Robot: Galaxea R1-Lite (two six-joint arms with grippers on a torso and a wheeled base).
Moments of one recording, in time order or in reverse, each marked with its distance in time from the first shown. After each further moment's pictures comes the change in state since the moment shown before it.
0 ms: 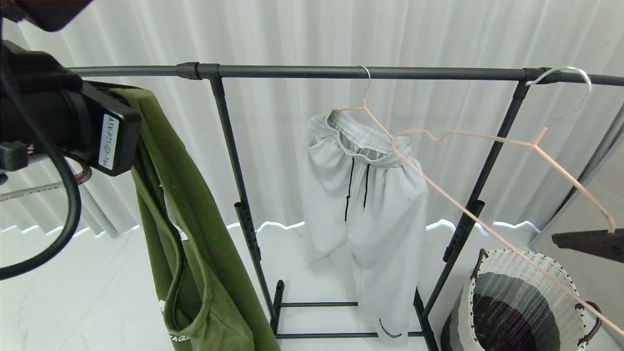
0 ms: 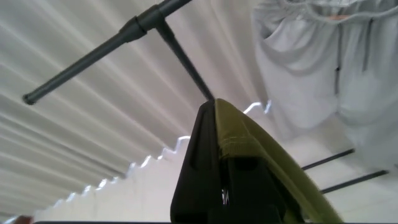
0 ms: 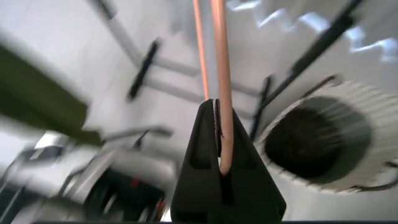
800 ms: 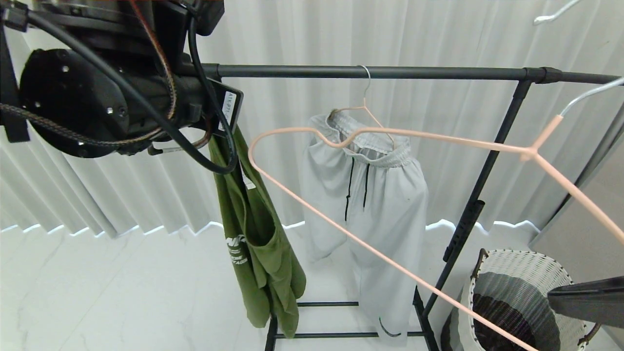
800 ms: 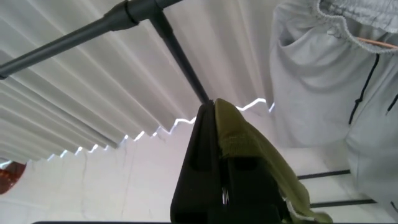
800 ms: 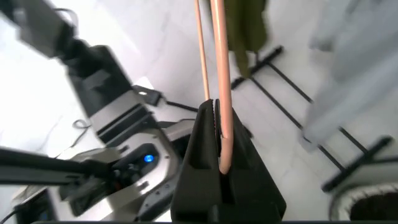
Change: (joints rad) left arm 0.052 0.329 -0.259 -0.003 0.099 -0.190; right arm 0.469 -0.041 -0.074 0.030 0.124 0.074
